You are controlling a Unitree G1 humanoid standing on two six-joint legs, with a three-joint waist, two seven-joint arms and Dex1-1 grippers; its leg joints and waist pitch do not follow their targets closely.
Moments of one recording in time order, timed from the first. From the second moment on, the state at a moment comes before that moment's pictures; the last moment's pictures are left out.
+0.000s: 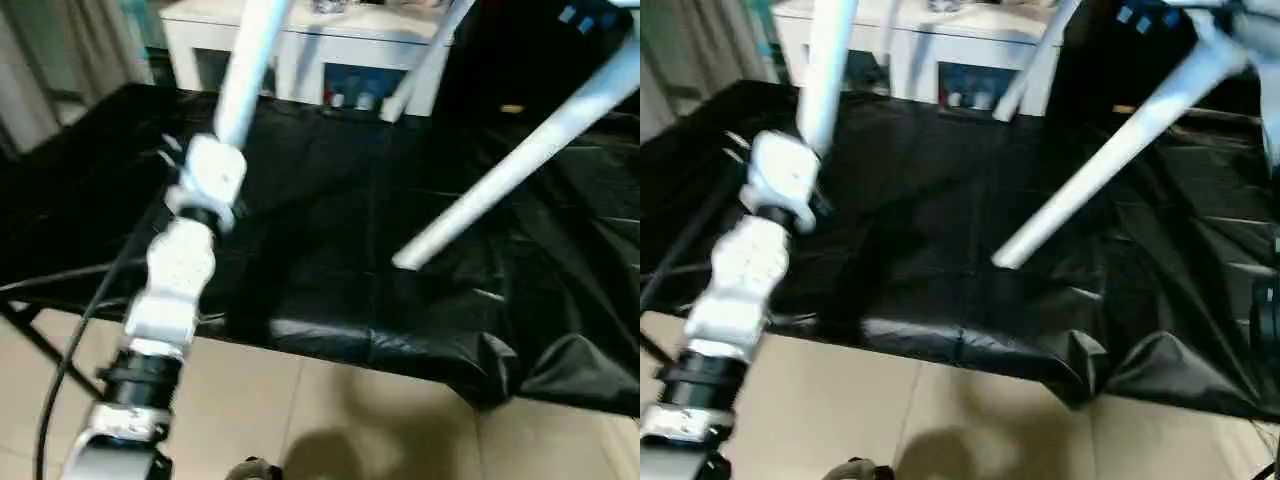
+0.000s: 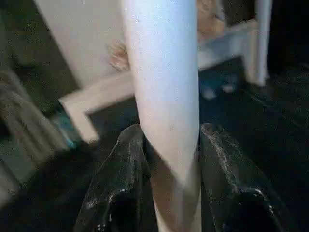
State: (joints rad) left arm -0.48 0.19 -0.03 0.26 0.19 0.03 -0.08; right arm -1.30 -0.82 0.24 0.72 -0.41 -0.17 0.56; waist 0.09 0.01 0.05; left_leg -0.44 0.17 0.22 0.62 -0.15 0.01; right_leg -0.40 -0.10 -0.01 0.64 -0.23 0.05
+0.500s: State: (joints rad) left arm -0.46 0.17 -0.08 0.31 0.19 0.07 -0.12; right arm -1.40 -0.68 0.27 0.83 -0.41 -0.39 0.51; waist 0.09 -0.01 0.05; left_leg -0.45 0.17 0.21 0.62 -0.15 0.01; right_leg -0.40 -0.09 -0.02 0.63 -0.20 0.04
